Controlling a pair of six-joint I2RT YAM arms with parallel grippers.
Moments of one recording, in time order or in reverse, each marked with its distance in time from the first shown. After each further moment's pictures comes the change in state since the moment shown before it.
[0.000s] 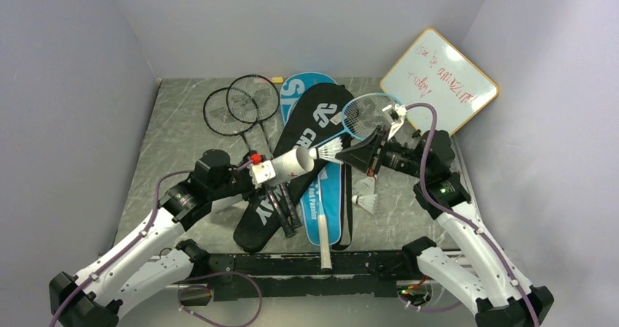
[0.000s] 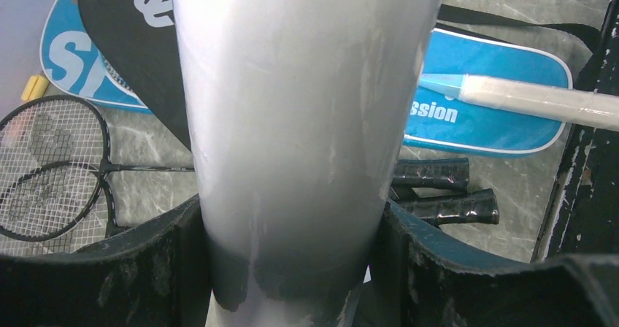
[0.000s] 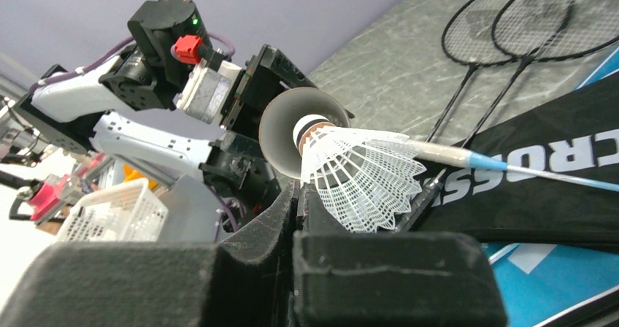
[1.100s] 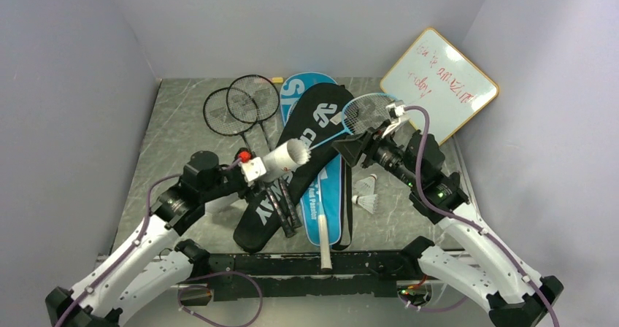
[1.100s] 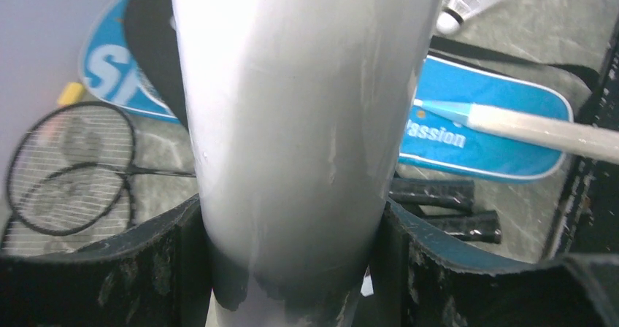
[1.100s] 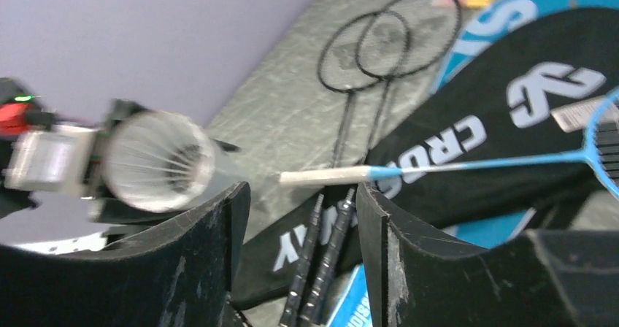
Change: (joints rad) left arm 0.033 -0.045 -0.005 0.013 0.026 -0.038; right arm 0.206 0.016 0.039 -0.089 0.550 -0.064
